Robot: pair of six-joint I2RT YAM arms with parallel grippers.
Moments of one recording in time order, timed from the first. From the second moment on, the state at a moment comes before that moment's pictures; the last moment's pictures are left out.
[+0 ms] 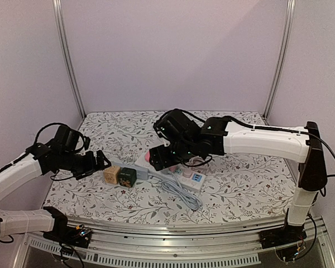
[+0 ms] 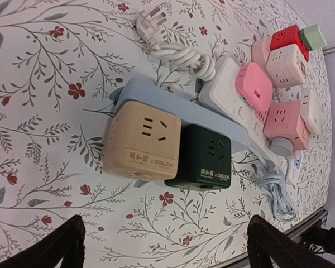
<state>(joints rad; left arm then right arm) -0.40 0.96 0.70 -0.65 0.14 -0.66 1.13 1.86 1.64 -0.63 0.19 0.49</state>
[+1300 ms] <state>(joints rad) -0.32 1.41 0.69 -0.24 0.15 -0.59 1.08 2.43 2.12 -0.71 0.05 0.38</state>
